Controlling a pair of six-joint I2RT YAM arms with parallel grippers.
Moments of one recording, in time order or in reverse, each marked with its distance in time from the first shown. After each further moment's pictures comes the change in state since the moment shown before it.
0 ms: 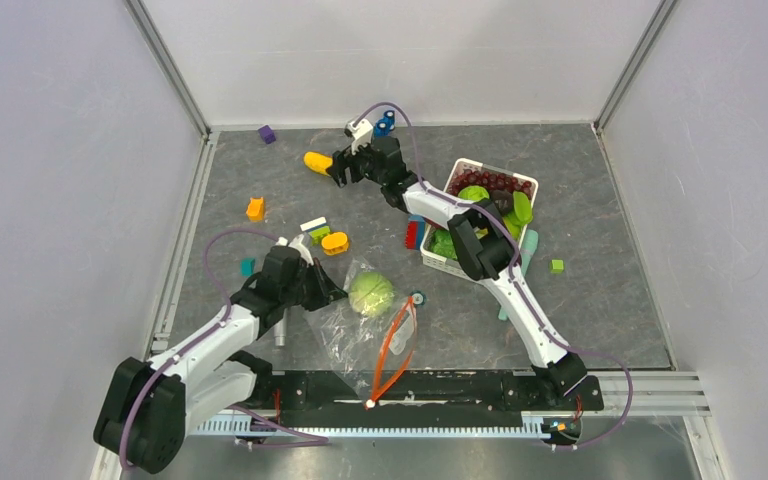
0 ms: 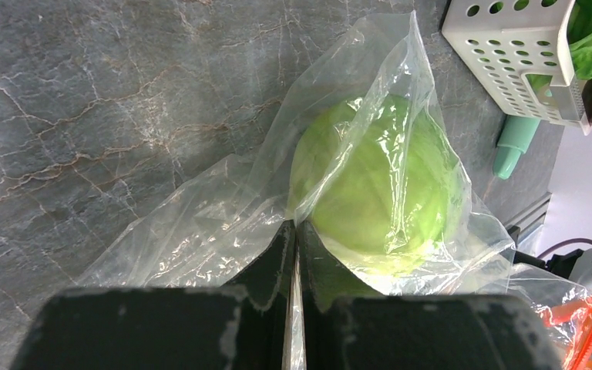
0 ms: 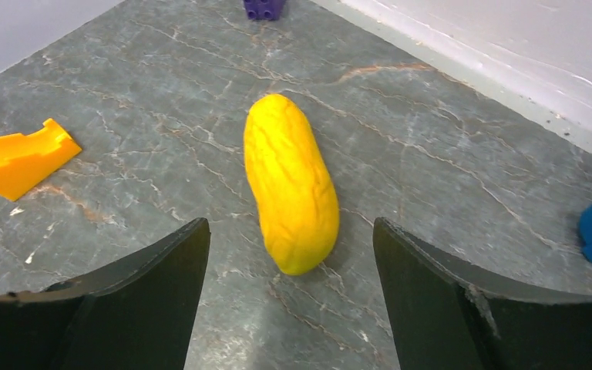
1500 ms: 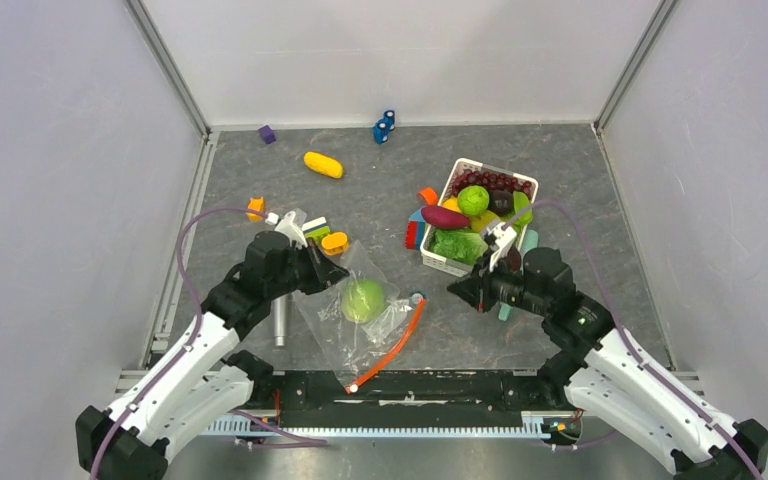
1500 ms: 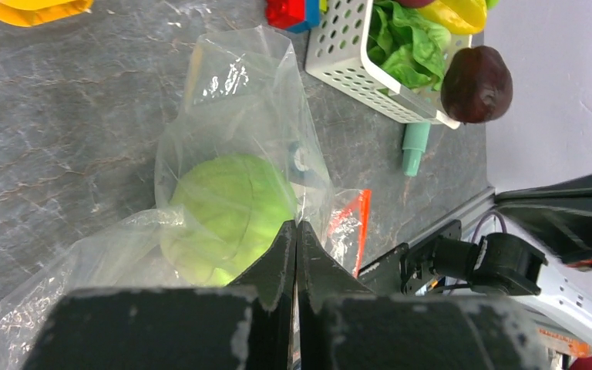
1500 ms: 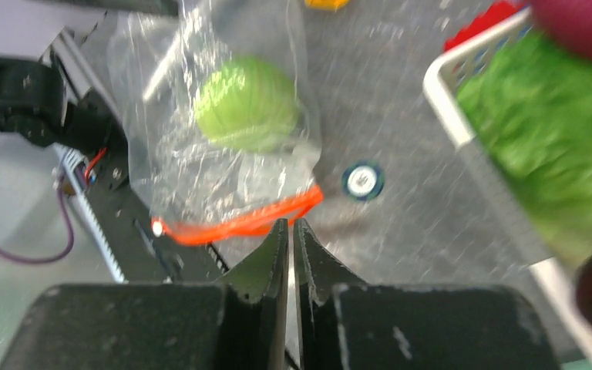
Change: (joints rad) left arm -0.073 -0.209 0.249 -0.264 -0.074 -0.001; right arm 0.019 -2.008 -1.604 -0.589 -0.064 0.232
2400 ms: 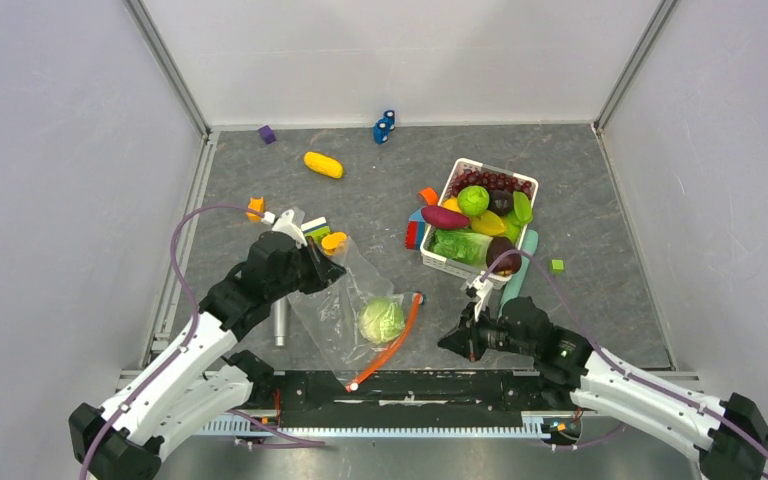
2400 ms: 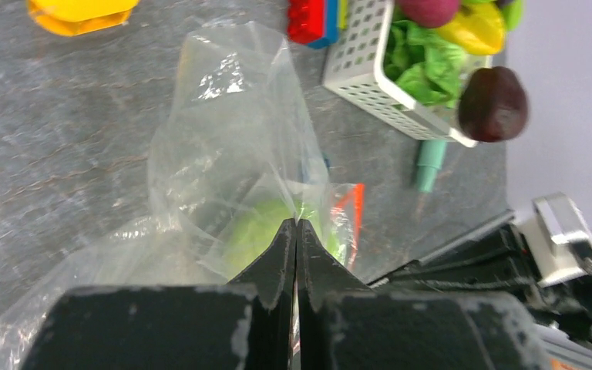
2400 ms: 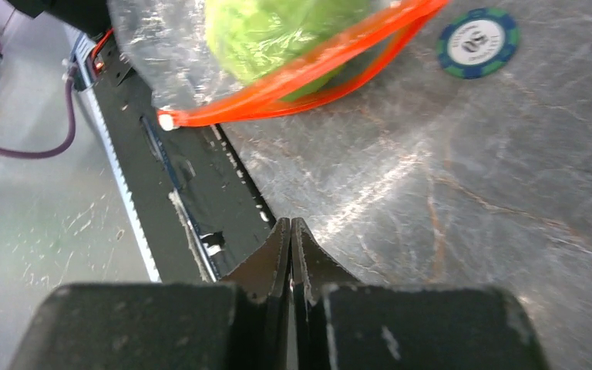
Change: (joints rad) left arm -0.091 -0.002 0.078 -0.074 -0.147 -0.029; right arm 0.246 -0.154 -0.432 0.182 -0.002 0.171
